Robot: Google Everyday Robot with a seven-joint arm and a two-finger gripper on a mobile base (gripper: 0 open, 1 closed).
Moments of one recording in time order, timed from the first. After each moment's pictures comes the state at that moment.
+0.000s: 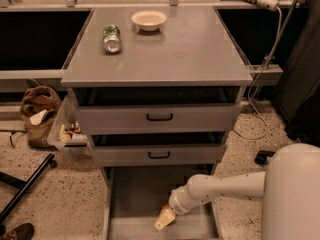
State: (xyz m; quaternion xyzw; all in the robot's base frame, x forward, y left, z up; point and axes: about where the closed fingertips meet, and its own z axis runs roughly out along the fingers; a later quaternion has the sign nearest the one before) arm 0.477 -0.029 0.319 -0.46 0.84 0.23 0.16
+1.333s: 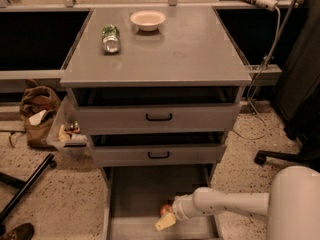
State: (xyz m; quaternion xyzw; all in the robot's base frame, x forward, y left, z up) arm 0.487 -0.036 0.251 -0.38 0.86 0.27 0.20
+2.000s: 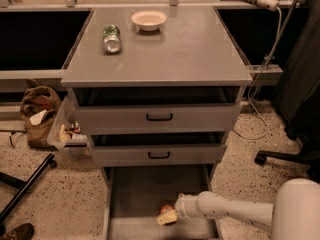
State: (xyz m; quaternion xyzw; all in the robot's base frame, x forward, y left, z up) arm 0.517 -0.051 0.229 -0.33 0.87 0.26 0.26
